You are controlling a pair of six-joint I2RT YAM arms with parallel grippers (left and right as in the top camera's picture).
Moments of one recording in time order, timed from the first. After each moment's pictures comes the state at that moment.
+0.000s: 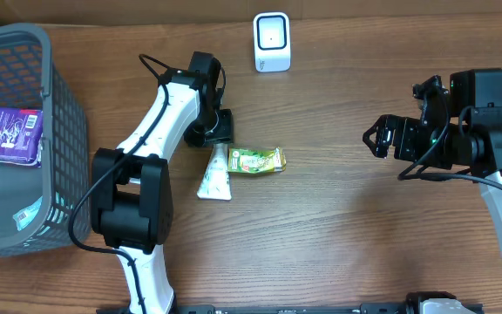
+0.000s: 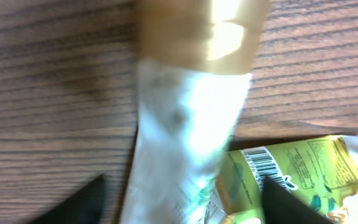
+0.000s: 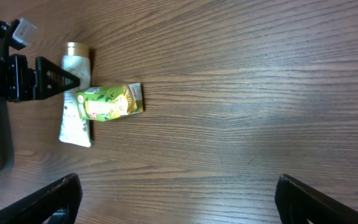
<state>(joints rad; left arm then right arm) -0.22 2.07 1.61 -1.05 0.12 -0.27 0.03 1.33 1.37 -1.17 -0.37 0.20</state>
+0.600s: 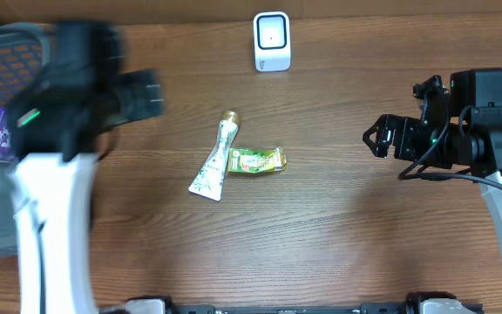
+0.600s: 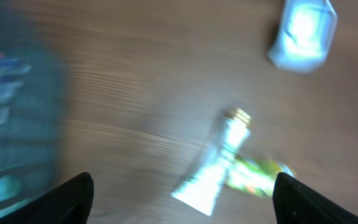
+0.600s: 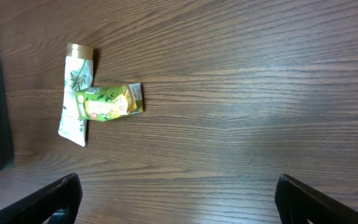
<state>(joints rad) 0.01 1.48 1.88 -1.32 -0.06 -0.25 0.03 1.33 1.37 -1.17 -0.37 0.20</state>
